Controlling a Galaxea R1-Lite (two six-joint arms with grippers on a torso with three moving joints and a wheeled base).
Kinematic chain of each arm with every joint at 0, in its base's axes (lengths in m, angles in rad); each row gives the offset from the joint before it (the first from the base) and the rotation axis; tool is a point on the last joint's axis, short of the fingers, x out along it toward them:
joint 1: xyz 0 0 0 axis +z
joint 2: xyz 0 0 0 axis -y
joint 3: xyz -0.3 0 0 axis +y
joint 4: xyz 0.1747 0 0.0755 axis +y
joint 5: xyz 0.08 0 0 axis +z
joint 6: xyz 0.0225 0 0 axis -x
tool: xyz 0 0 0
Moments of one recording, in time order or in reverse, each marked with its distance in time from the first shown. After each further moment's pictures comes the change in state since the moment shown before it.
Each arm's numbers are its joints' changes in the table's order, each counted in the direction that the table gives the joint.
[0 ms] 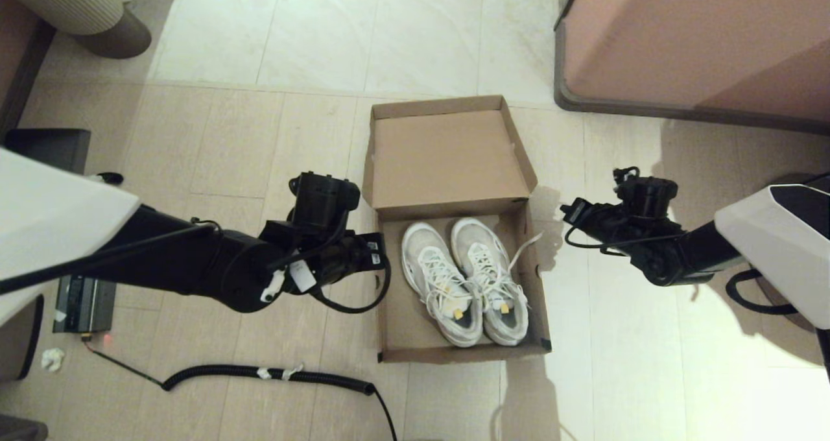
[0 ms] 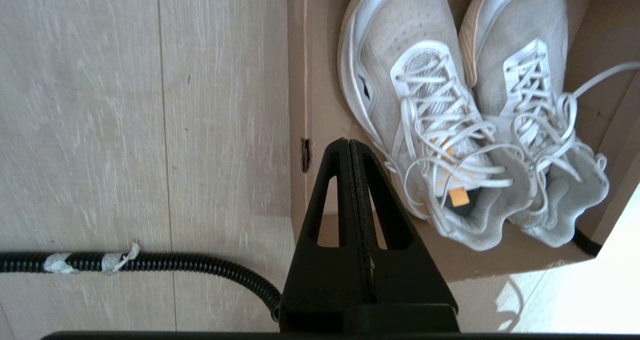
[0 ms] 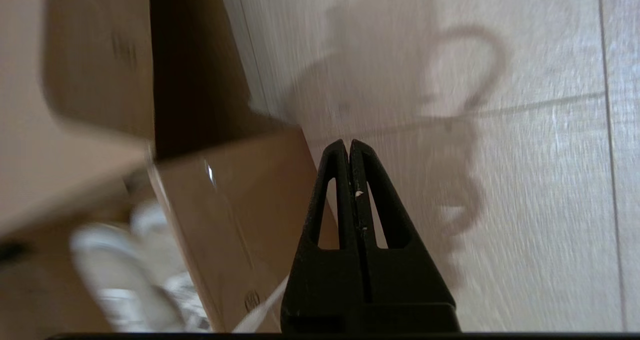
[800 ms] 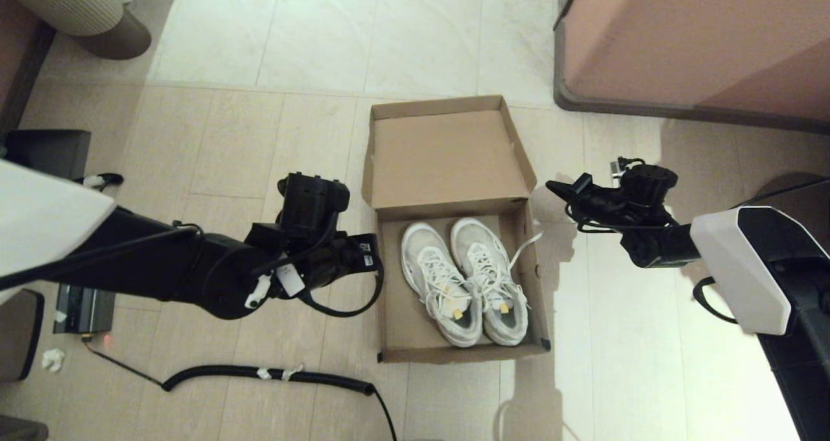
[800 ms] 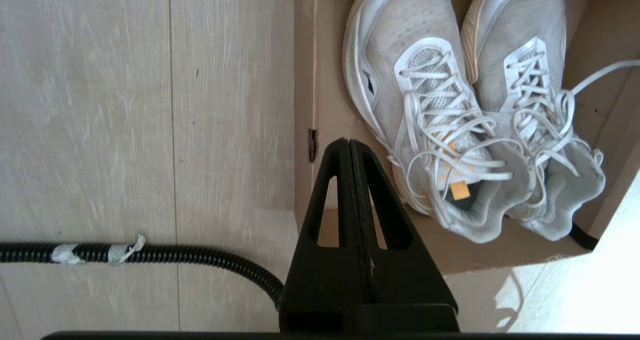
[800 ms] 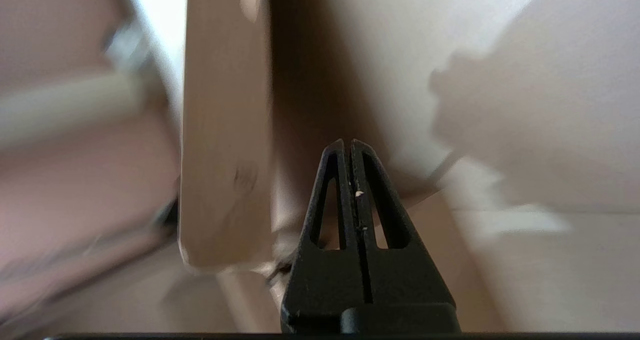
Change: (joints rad) left arm 0.013 0.037 0.053 -0.020 -0.001 0.006; right arm -0.036 -0.261 -0.483 -0.017 0.379 -0.484
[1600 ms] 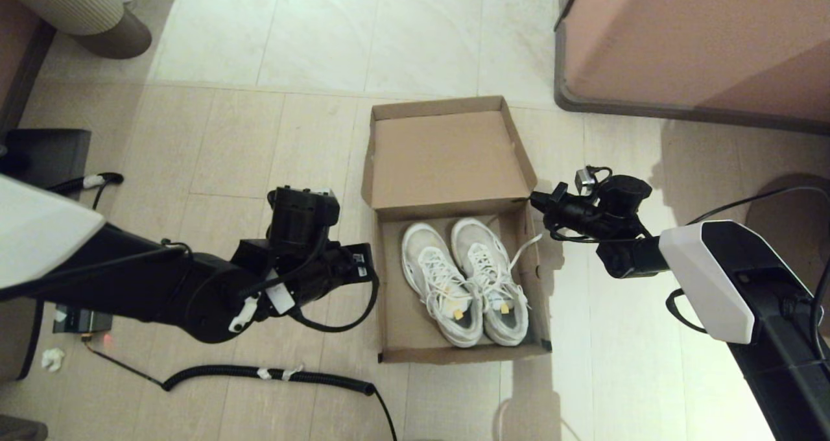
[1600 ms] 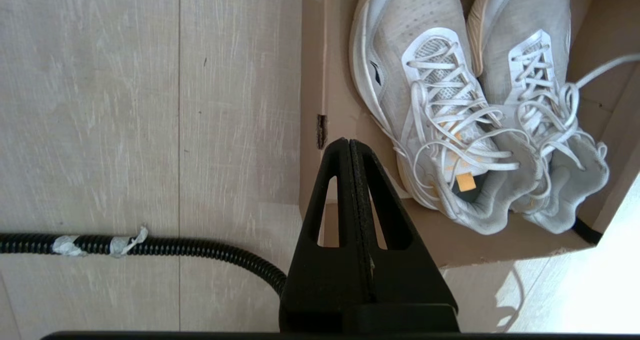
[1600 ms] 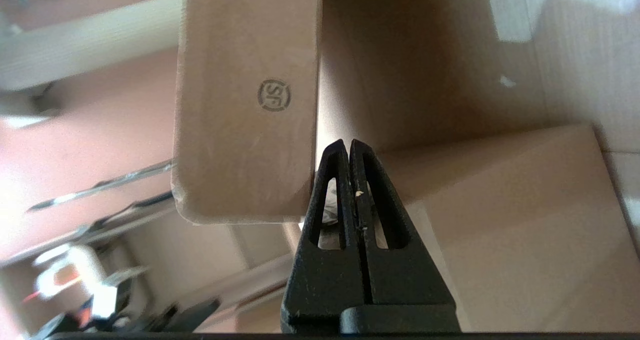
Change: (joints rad) left arm -0.001 0.032 0.115 -0.102 0.002 -0.001; right arm 0.036 -0.077 -0.047 -0.141 0.186 -0.143
